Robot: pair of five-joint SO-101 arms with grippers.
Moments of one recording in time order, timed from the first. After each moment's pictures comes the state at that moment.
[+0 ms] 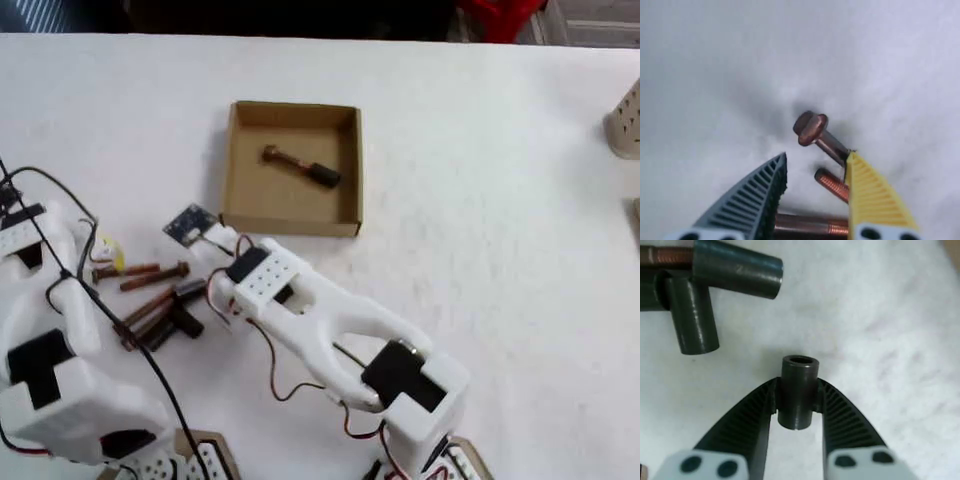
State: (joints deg) left arm -34.2 8.4 26.2 62.6 30.5; right arm -51.9 12.9 18.2 57.0 2.7
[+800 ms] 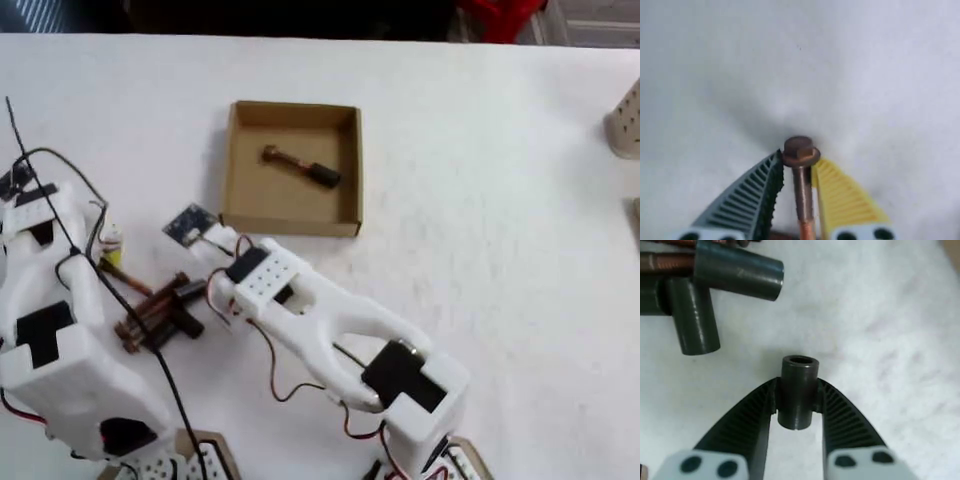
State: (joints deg) left arm -31.1 16.0 17.2 62.3 30.3; right arm -51.9 12.9 18.2 57.0 2.7
